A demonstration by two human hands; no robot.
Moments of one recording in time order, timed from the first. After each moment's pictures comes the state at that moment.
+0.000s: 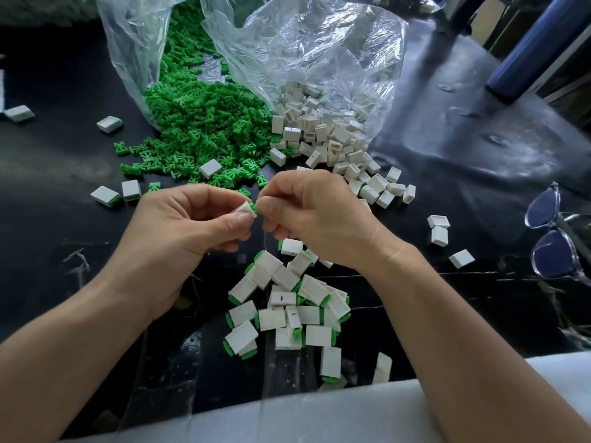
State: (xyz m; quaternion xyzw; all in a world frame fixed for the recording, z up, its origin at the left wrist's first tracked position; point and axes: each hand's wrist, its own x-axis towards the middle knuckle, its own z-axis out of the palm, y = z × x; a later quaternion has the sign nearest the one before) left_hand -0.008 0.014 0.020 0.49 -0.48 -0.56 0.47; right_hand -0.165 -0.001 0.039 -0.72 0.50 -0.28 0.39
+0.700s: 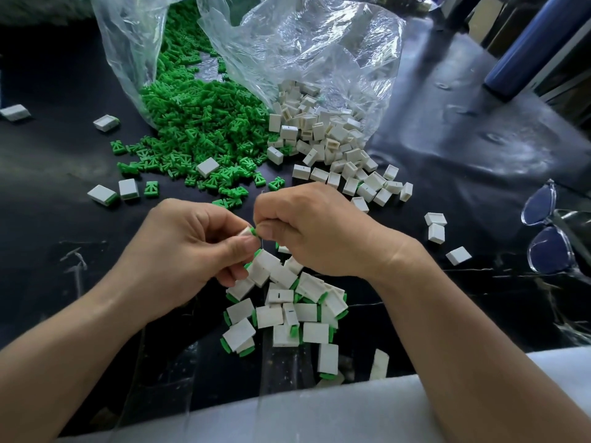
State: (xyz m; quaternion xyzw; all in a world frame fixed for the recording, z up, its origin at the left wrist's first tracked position) left_hand -0.005 0.021 0.019 0.48 -0.62 -0.50 0.37; right_hand -0.166 0.005 0.050 -0.87 0.45 -0.08 0.20
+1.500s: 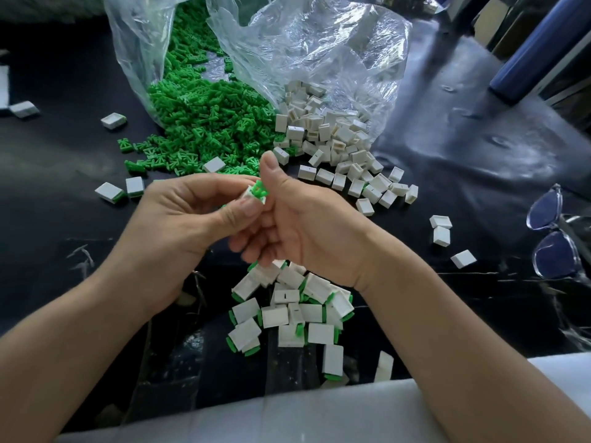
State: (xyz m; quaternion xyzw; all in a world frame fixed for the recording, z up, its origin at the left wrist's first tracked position) left_hand -0.005 0.017 0.025 0.38 -0.53 -0.58 0.49; right_hand -0.153 0.007 0.043 -0.51 0.39 -0.24 0.73
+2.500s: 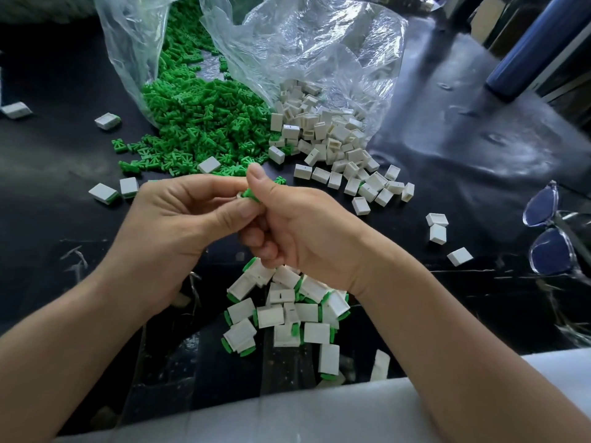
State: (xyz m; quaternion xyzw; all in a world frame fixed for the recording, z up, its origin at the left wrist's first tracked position) left_hand -0.007 0.018 0.021 0.36 -0.54 -0.57 0.50; right_hand -0.149 0.012 0.047 -0.50 0.42 -0.25 0.71
